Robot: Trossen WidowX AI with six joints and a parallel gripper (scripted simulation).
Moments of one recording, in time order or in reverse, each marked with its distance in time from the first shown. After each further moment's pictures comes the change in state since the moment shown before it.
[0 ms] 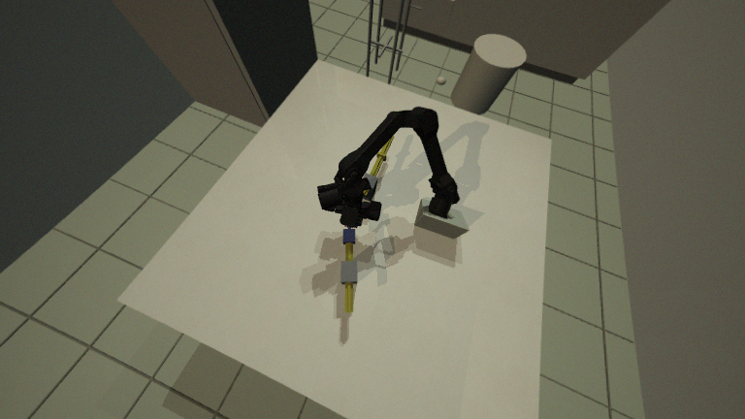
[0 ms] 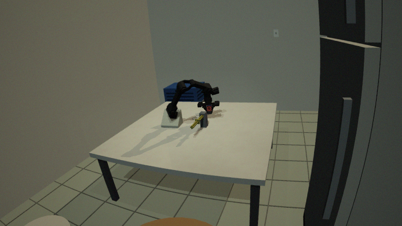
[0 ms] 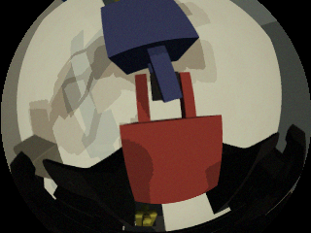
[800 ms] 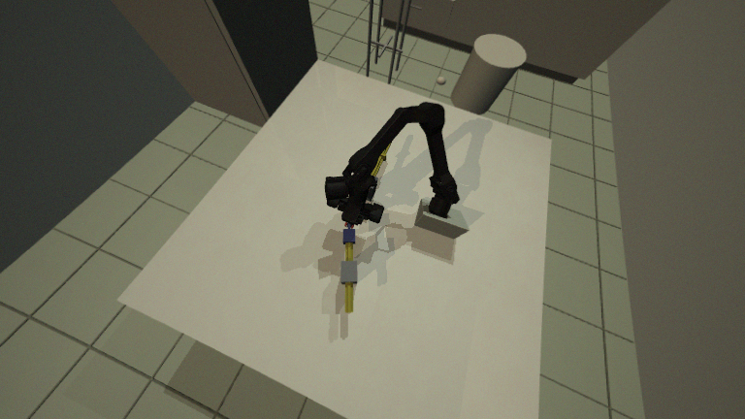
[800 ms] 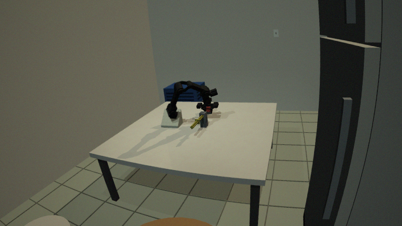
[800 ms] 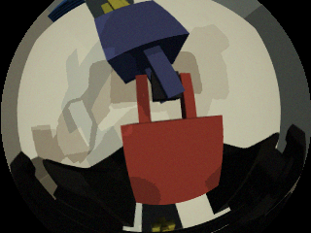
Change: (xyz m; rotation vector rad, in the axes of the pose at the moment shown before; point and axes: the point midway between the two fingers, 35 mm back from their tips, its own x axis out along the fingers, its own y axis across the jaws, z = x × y) arm 0.007 0.007 0.000 0.134 -0.147 -0.038
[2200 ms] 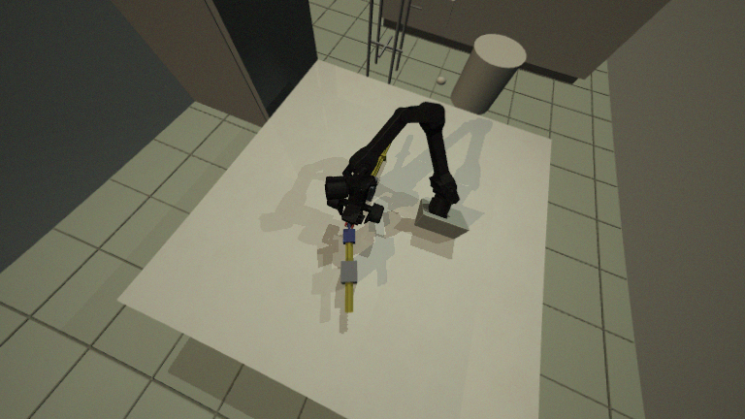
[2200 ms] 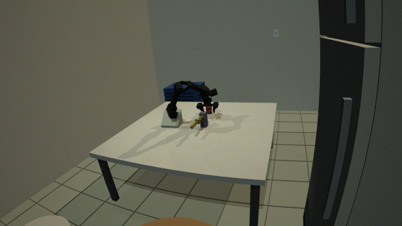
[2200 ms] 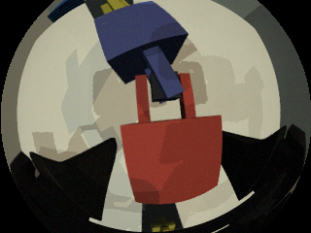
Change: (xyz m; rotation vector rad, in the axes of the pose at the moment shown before) arm 0.000 0.000 0.000 0.002 -0.002 -0.002
